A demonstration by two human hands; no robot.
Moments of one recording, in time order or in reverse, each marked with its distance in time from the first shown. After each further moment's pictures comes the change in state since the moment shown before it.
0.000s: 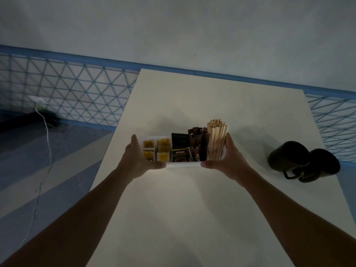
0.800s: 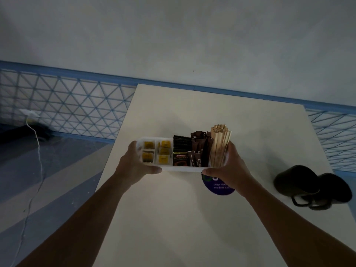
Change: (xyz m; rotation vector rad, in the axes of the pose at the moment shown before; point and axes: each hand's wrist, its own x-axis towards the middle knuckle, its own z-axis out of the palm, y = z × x) left_hand 0.067 0.002 -0.022 -0.184 -0.043 0.134; right_hand 0.047 -0.019 -0.006 -0.059 0.076 0.046
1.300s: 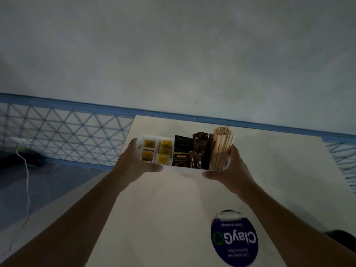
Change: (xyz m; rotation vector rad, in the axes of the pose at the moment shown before) left_hand 0.136 0.064 -0.033 0.005 0.079 0.076; right_hand 0.133 -0.047 -0.006 0.050 0.097 -0.061
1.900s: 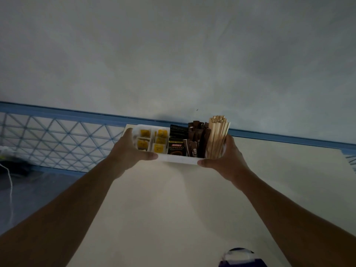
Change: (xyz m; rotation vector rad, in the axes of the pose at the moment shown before) left_hand 0.110 0.012 -0.003 -0.032 0.014 -0.028; right_hand 0.115 -0.007 0.016 -0.017 0.034 -0.013
